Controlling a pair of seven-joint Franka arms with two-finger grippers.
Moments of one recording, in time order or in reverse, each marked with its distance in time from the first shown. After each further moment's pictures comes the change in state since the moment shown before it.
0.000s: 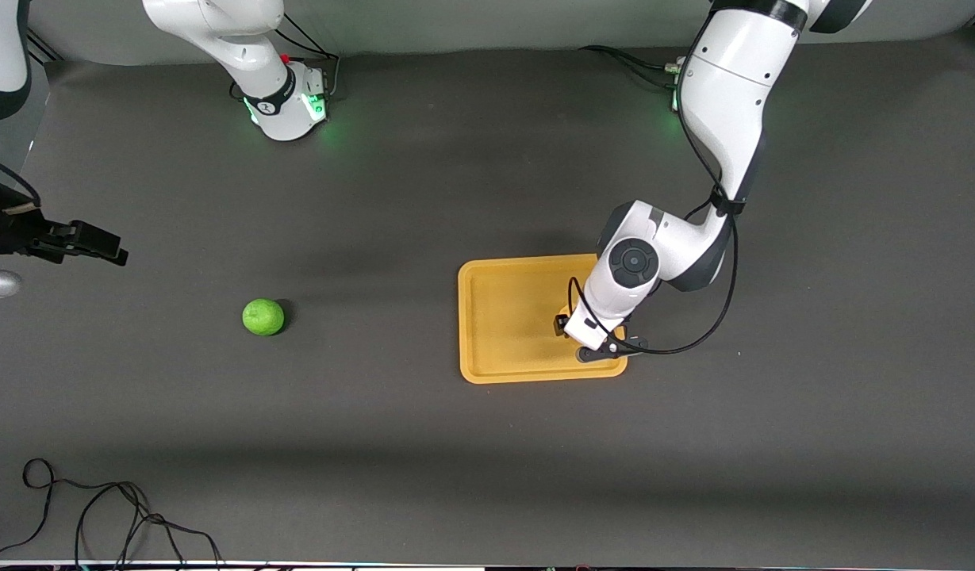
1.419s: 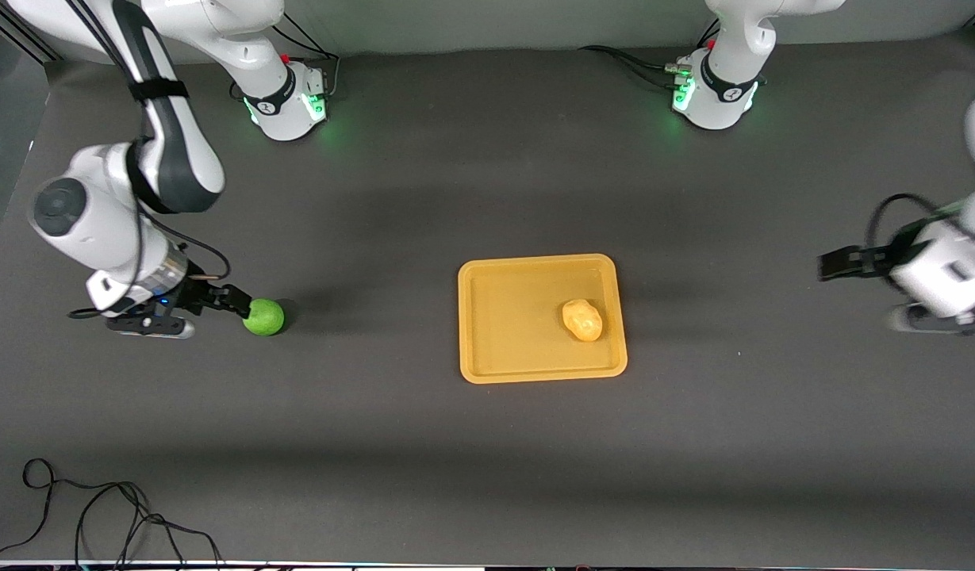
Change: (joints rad) left arm 0.494 -0.419 0.042 0.366 0.076 -0.974 0.699; right arm 0.112 0.060 -0.040 -0.632 0.010 0.846 0.101
